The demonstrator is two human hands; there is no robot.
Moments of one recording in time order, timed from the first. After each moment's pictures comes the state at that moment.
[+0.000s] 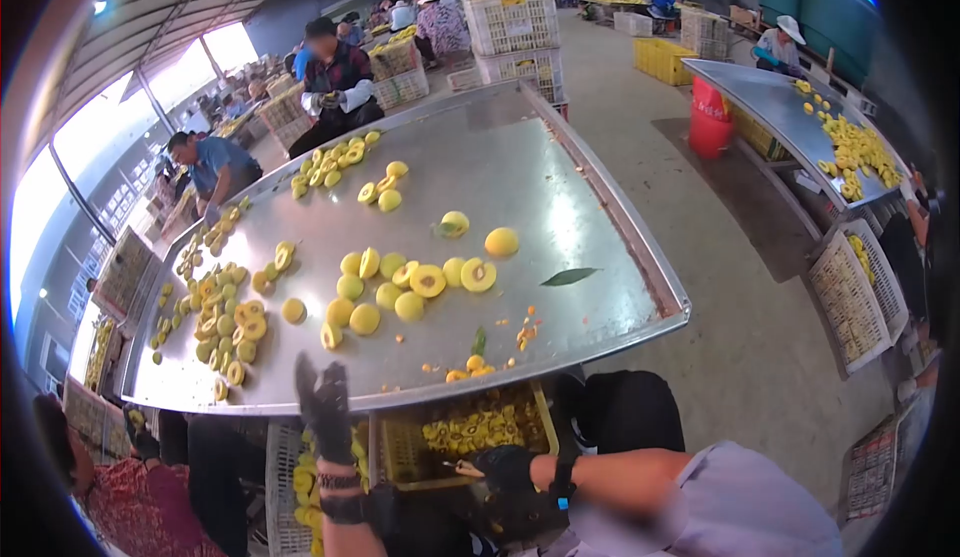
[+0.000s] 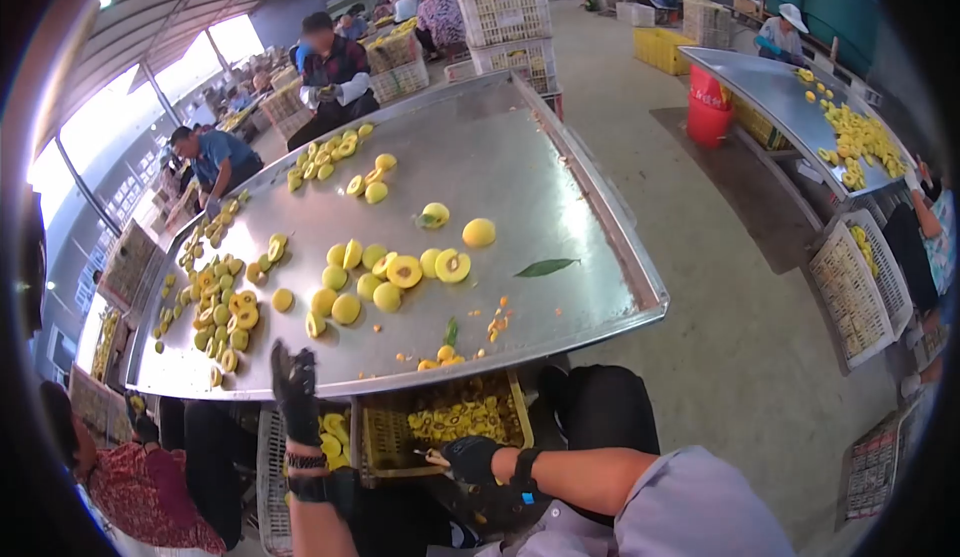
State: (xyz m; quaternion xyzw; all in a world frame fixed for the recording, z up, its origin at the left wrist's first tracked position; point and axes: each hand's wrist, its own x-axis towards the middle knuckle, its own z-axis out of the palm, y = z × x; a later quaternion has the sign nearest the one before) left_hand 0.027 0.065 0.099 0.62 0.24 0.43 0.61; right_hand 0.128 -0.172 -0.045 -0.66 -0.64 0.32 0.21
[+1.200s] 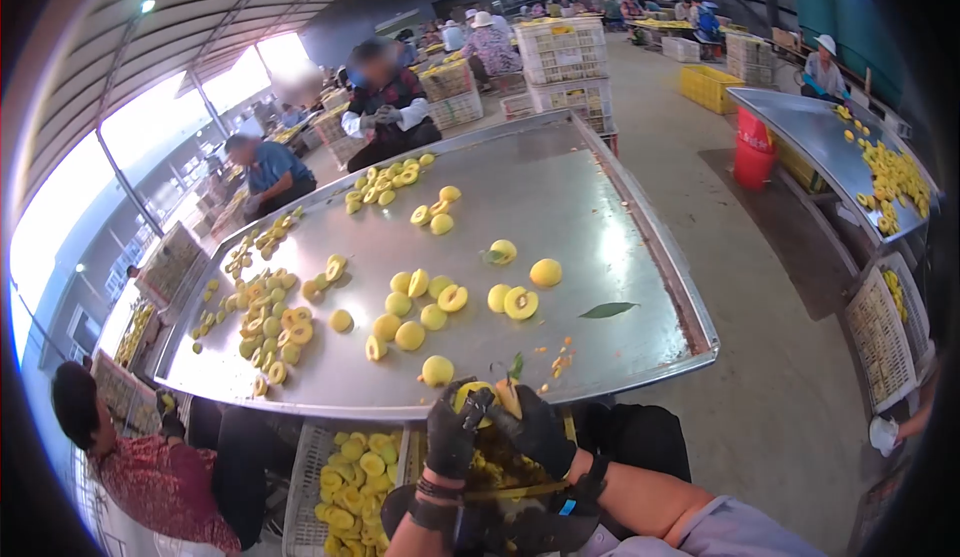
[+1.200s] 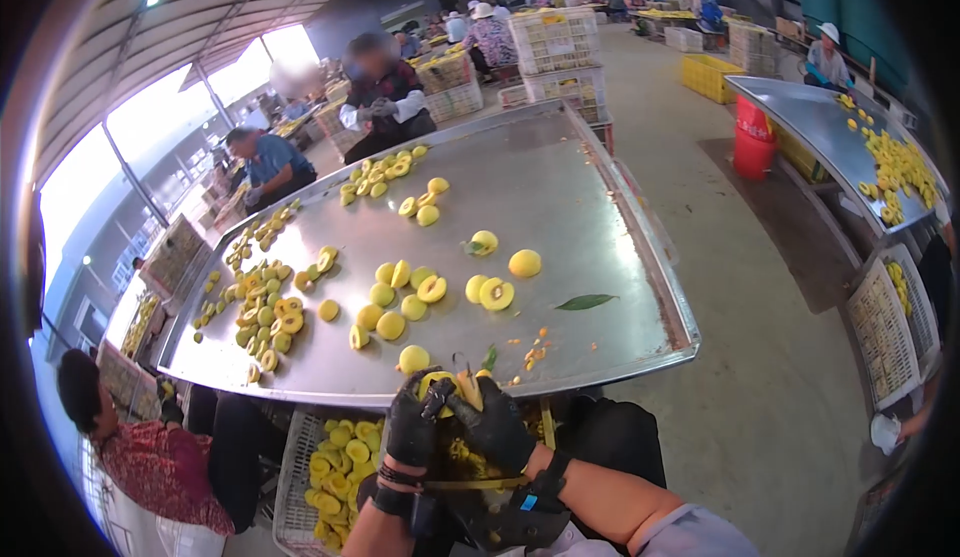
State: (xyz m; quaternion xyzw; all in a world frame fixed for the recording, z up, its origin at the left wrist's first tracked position) left_hand 0.085 -0.050 0.108 0.69 0.22 0.27 0.63; right_hand 0.164 -0.161 0.075 -0.65 -0.34 0.13 0.67
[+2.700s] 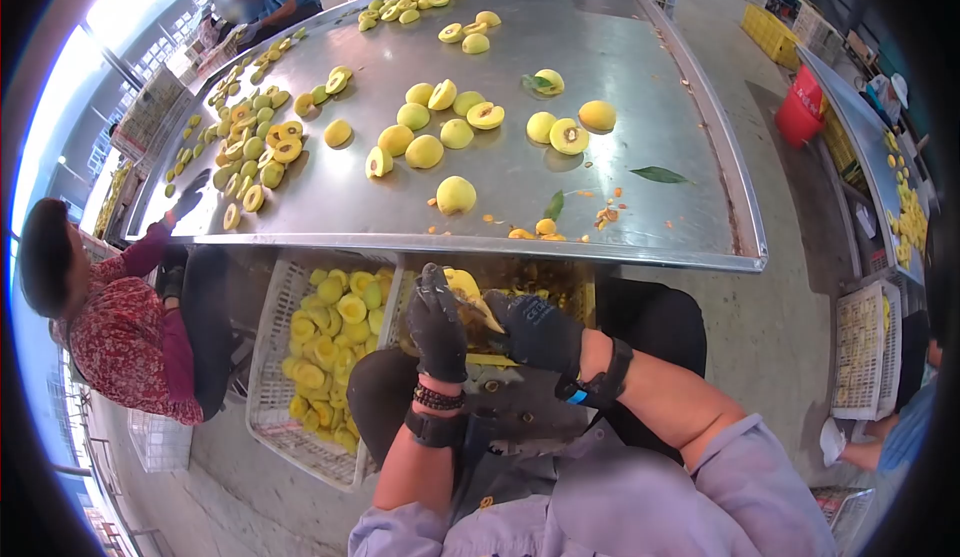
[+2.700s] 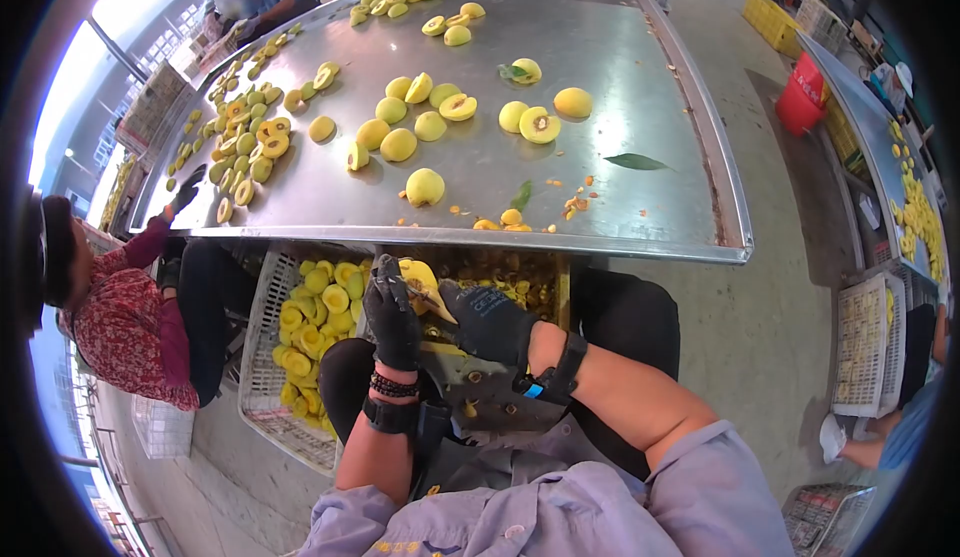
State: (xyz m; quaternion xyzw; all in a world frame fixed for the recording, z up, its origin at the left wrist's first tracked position) left_hand 0.011 -0.034 0.016 0.80 0.33 0.42 0.26; right_hand 0.130 -0.141 0.047 -0.65 -0.64 0.25 0.30
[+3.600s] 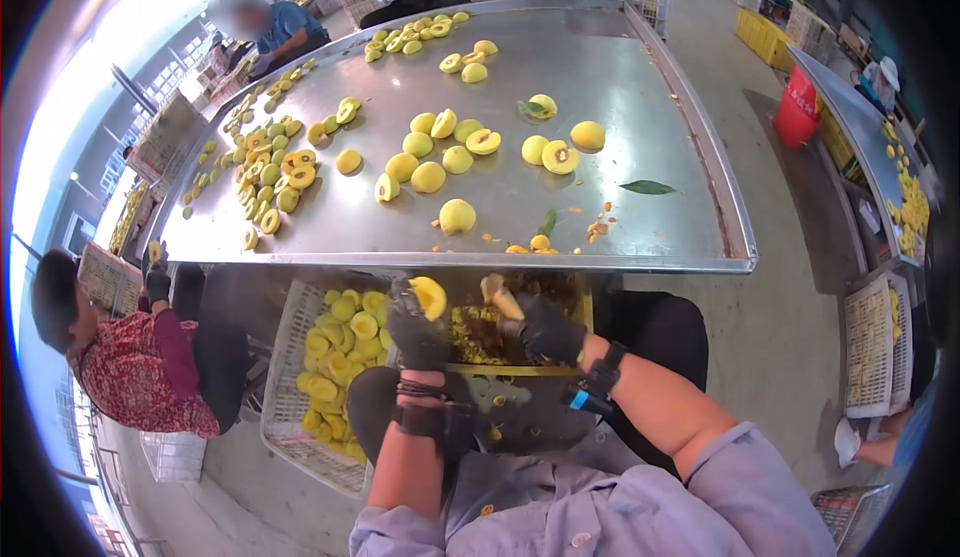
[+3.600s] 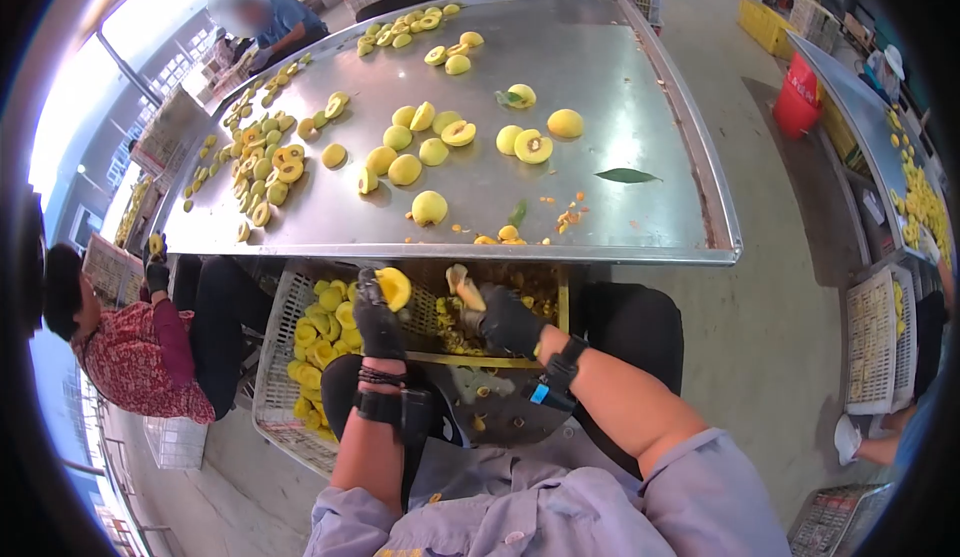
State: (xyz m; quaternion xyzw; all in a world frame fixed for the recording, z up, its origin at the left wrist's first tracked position) left_hand -0.004 0.010 -0.010 0.60 0.41 0.47 0.50; right_hand 0.144 -0.159 0.037 -0.62 -0.44 0.46 0.45
